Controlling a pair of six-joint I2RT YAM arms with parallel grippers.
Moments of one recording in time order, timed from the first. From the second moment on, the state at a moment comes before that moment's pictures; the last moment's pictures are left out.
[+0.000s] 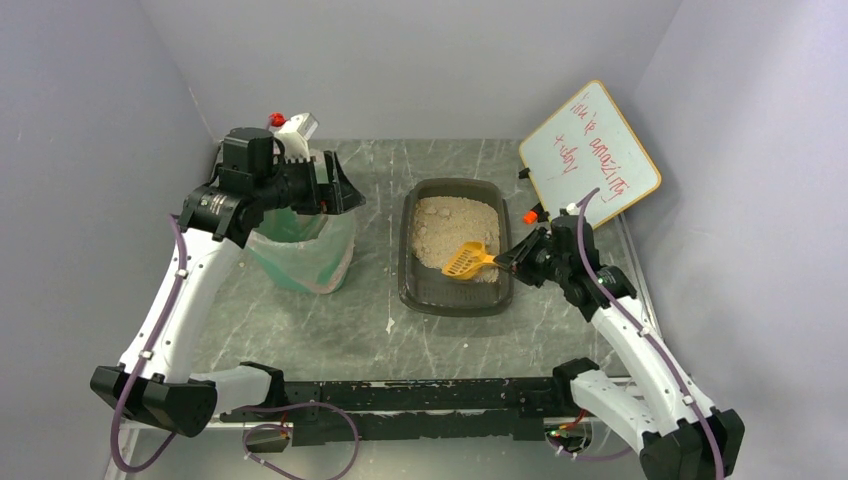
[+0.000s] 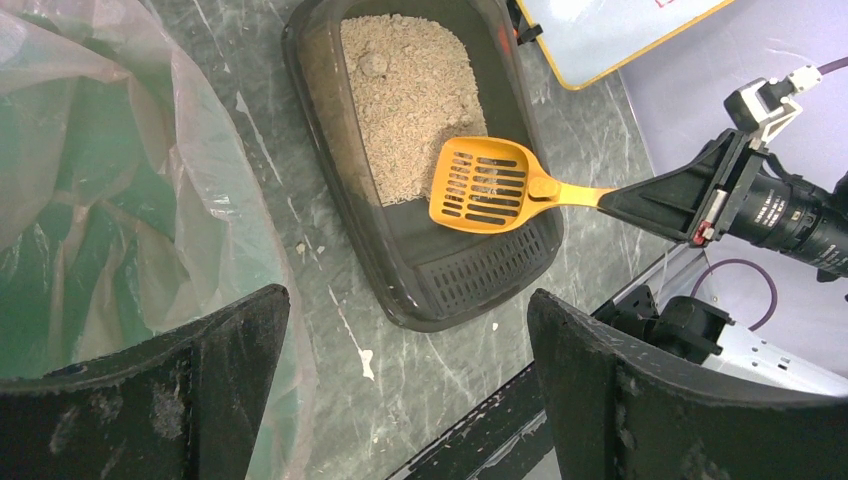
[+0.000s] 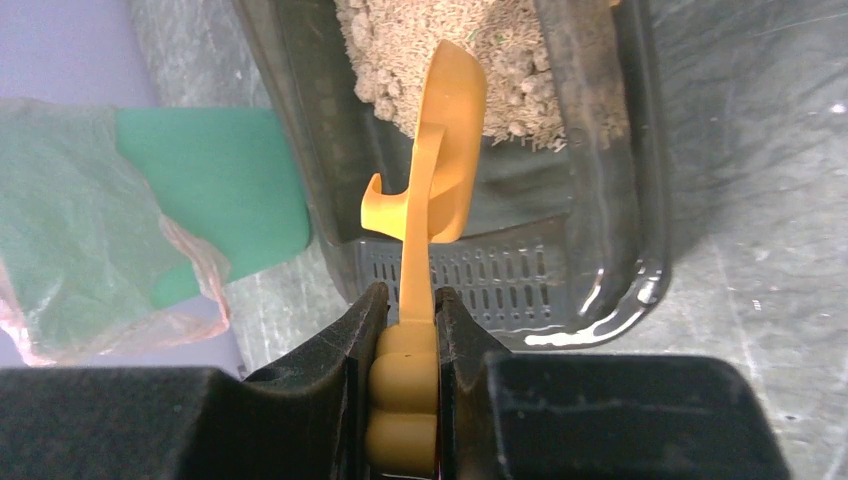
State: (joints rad) left arm -0.27 1.22 1.47 -0.79 0.45 -0.34; right arm 0.29 0.87 0.78 -0.60 -0.16 0.94
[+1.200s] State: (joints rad) left arm -0.27 1.22 1.47 -0.79 0.45 -0.34; right arm 0.60 0.97 0.79 -0.47 0.17 1.17
